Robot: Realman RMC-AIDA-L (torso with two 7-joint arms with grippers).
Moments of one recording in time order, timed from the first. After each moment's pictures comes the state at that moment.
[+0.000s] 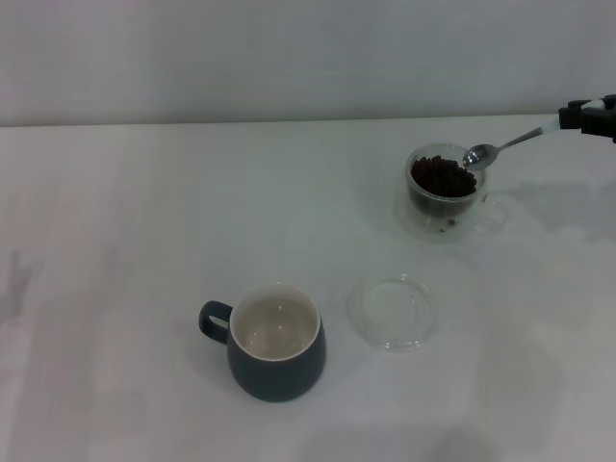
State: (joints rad) left arm -0.31 -2.09 2.70 0.15 -1.41 1.34 -0.31; right arm 0.48 1.90 -0.71 -1.06 -2.10 -1.43 2.00
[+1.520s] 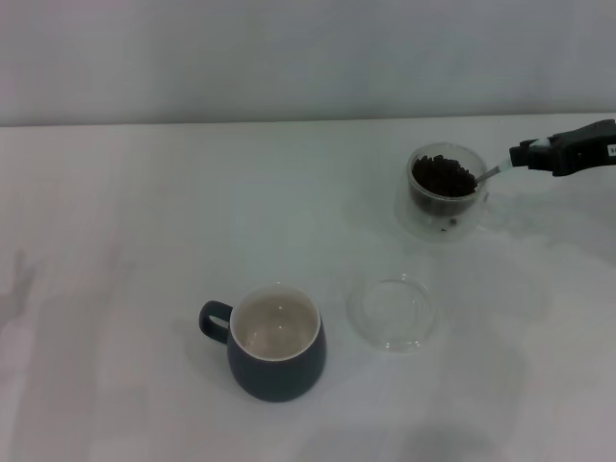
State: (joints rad) left arm -0.31 -2.08 2.71 0.16 -1.40 1.33 -0.31; right arm 0.54 2.00 -0.76 -1.06 -2.29 -1.33 2.09
